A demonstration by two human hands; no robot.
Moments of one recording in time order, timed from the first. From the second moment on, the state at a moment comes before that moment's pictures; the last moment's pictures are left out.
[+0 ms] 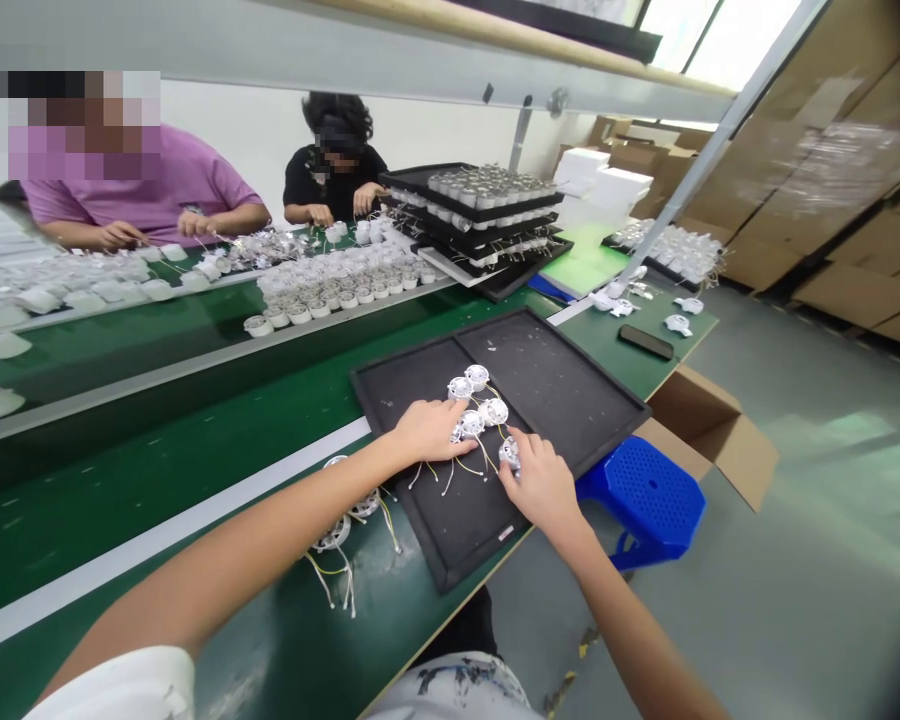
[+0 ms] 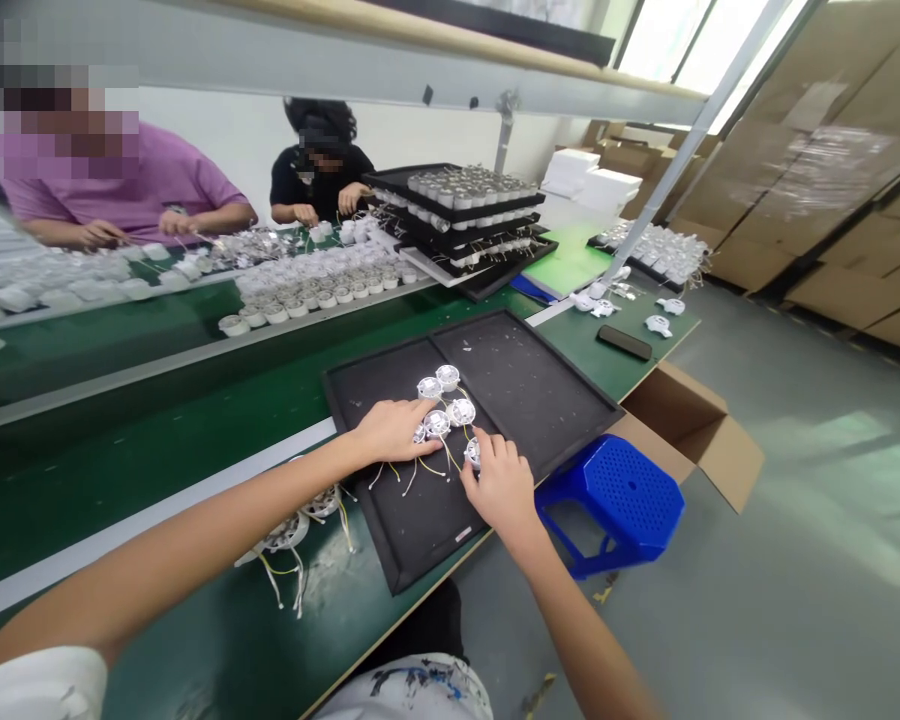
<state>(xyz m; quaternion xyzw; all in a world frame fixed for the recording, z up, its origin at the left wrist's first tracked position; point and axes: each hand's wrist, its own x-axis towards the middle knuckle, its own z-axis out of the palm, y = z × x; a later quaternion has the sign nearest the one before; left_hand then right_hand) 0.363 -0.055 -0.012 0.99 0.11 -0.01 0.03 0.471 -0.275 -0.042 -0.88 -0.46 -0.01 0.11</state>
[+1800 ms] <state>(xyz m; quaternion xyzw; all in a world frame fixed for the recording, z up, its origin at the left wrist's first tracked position) 0.173 -0.092 0.040 0.98 0.11 0.17 0.00 0.500 -0.286 -0.043 -0.80 -0.58 0.03 0.16</state>
